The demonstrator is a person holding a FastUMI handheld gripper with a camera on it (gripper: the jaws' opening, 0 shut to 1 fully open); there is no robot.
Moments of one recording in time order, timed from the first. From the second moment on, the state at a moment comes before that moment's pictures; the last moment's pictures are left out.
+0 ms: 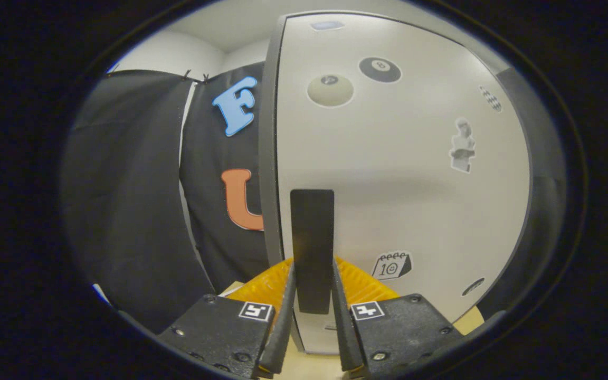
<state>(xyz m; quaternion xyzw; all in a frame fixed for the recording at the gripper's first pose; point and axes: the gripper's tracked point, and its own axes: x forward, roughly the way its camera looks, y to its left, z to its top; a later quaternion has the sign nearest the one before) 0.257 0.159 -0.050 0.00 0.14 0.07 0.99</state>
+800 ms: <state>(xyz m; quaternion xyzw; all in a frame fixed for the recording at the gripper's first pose) 0.207 0.154 -0.043 -0.04 0.12 0.17 0.98</state>
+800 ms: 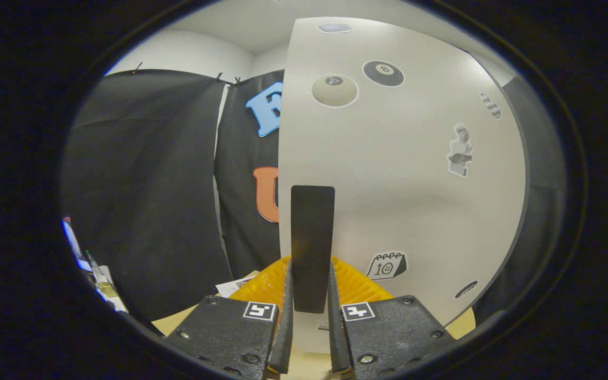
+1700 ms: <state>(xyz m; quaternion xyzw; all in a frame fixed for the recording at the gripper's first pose) 0.134 0.110 -0.036 -0.02 0.08 0.20 0.98</state>
